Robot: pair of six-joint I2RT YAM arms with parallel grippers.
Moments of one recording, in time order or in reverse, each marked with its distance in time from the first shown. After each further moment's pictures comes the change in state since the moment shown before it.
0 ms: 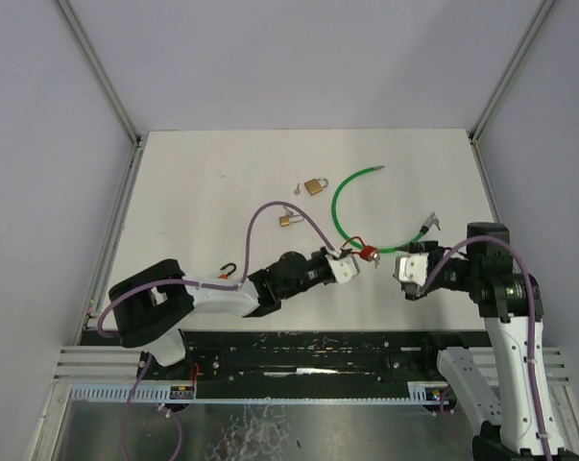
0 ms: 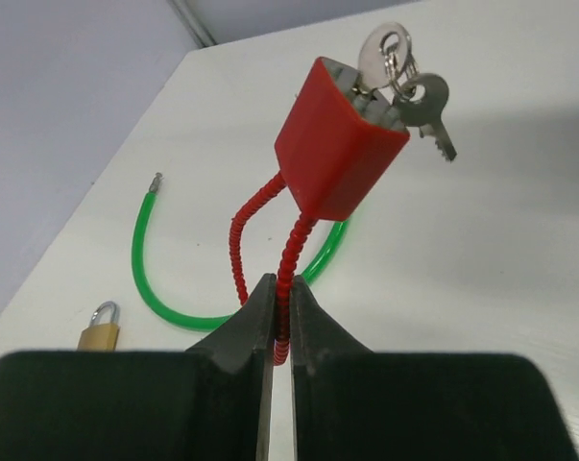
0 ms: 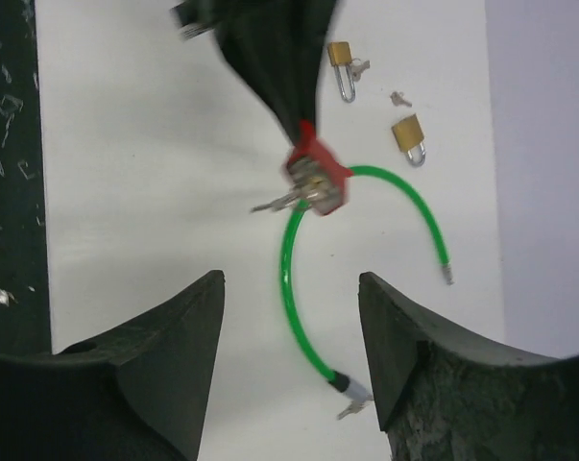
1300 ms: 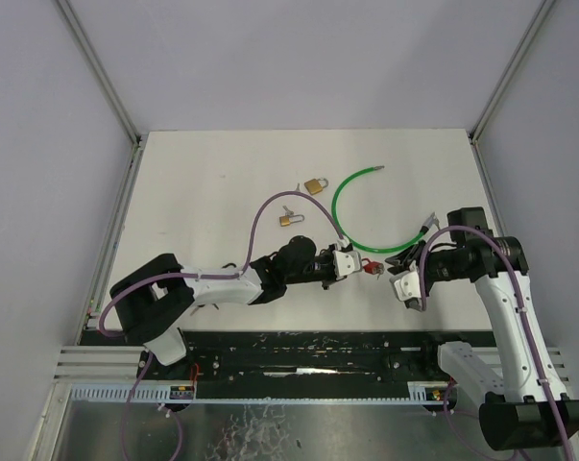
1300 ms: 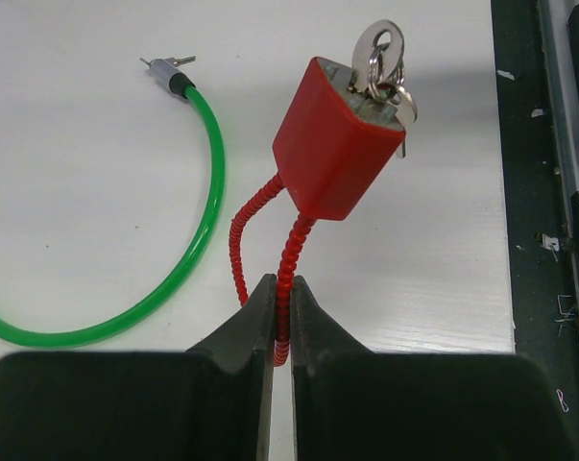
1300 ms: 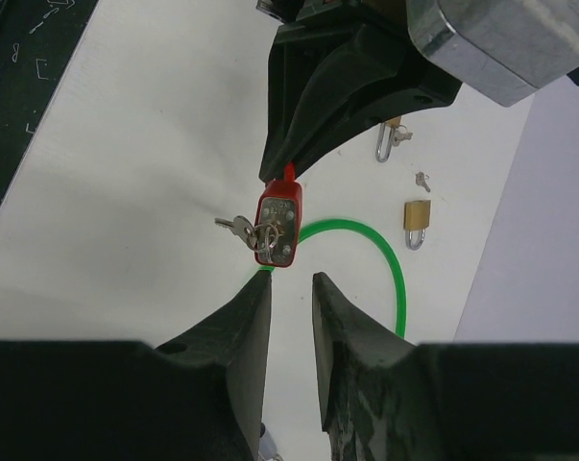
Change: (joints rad) left arm 0.097 -0.009 0.108 -0.298 0.415 -0.169; right arm 0.031 0.182 0.029 -0.236 -0.016 -0.738
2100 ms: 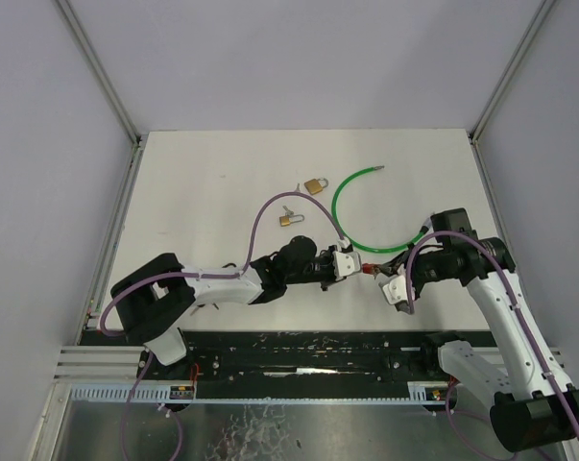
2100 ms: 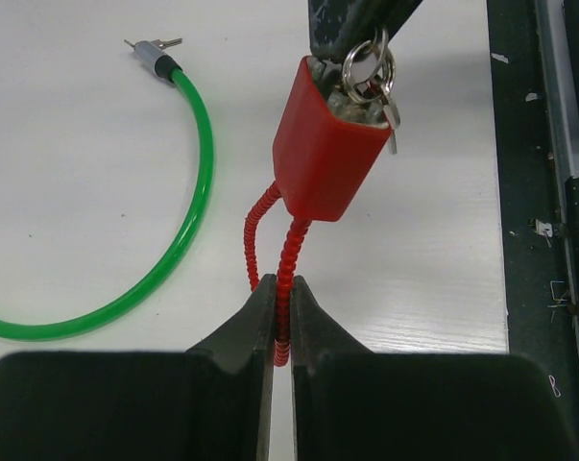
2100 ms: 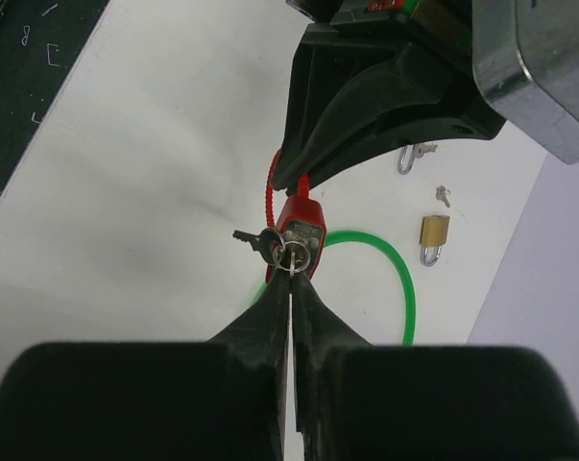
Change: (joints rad) left arm 0.000 0.005 0.000 -0.030 0.016 0.000; right arm 0.134 0.007 -0.071 0.127 0.085 0.081
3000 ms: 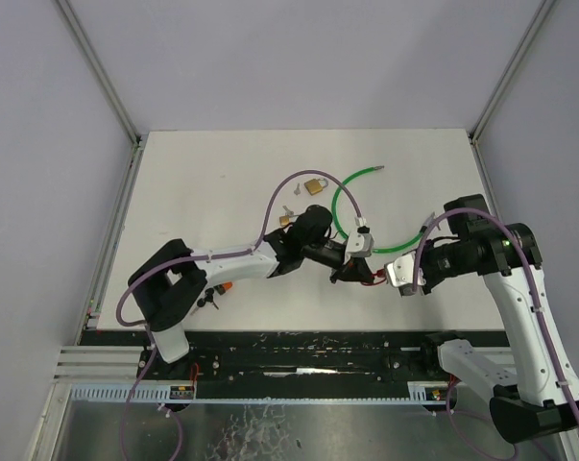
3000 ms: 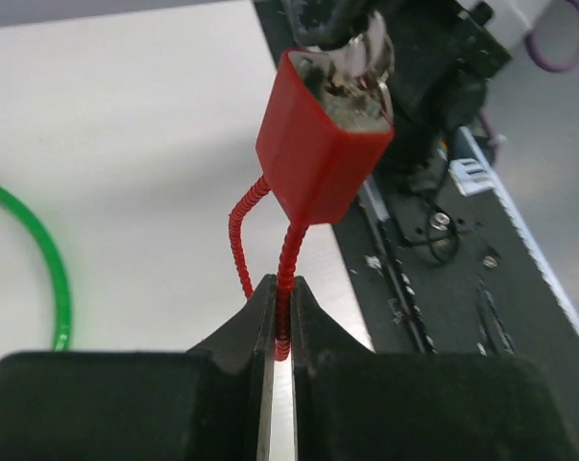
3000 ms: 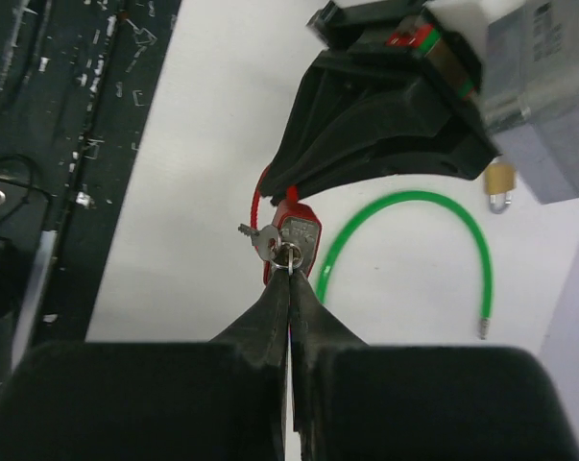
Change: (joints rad) left arm 0.085 0.117 0.294 -0.196 0.503 -0.099; right arm 0.005 0.039 0.322 -0.299 0.074 0.254
